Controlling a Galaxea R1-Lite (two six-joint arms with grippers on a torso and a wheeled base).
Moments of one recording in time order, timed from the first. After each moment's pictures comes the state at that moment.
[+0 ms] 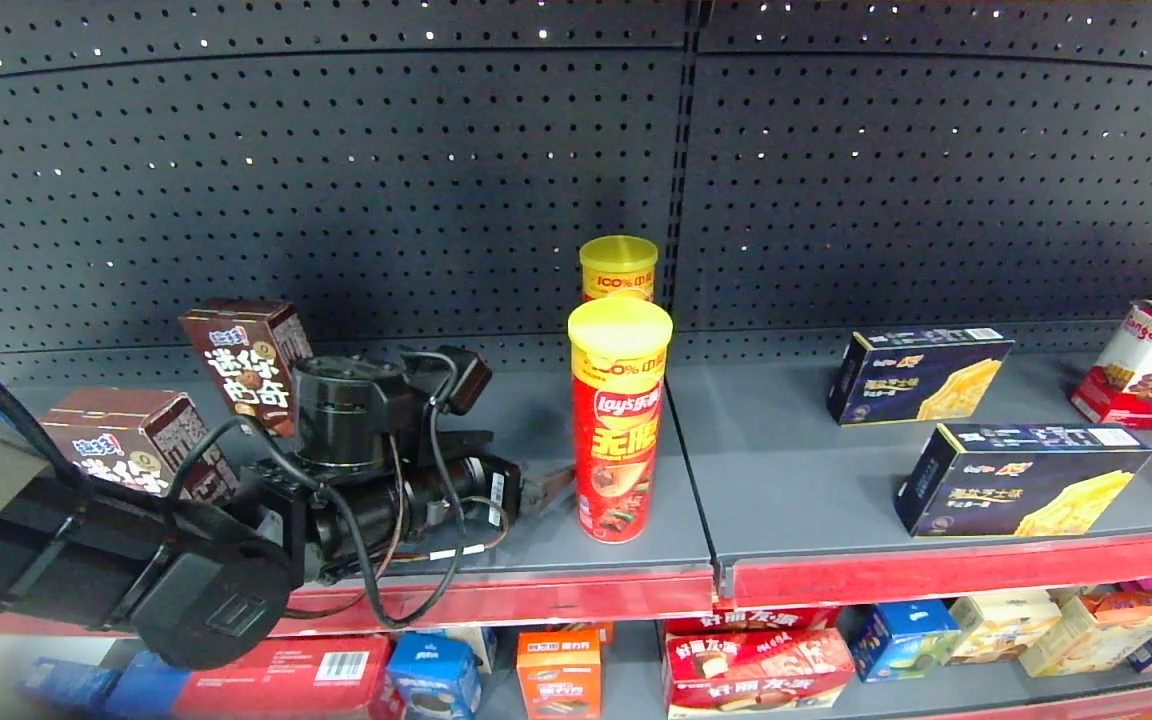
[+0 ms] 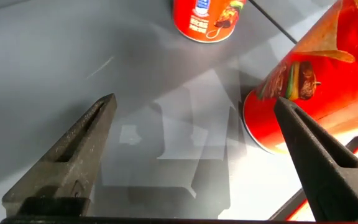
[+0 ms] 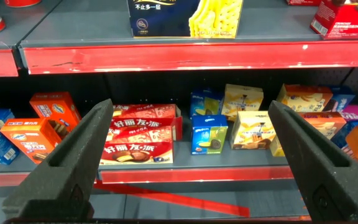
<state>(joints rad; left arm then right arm) -0.47 1.87 -0.77 -0.76 -0.12 -0.05 0.00 0.00 0.00 0.00 0.02 0.00</state>
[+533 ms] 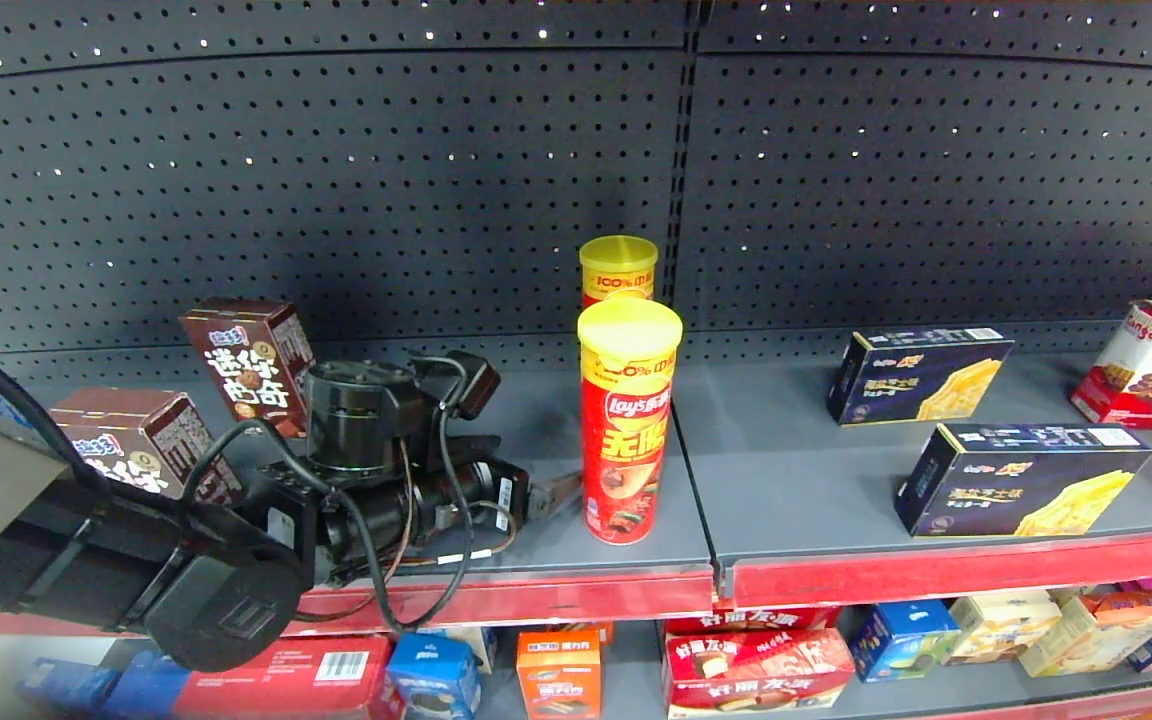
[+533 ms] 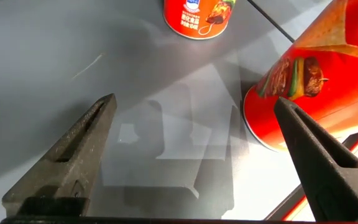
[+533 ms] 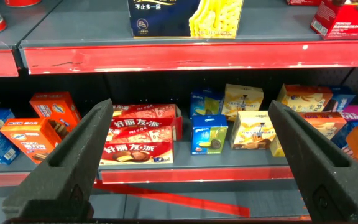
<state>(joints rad) -0.48 1.89 -0.77 -0.76 -0.12 -0.05 0.00 0.00 0.00 0.00 0.02 0.00</state>
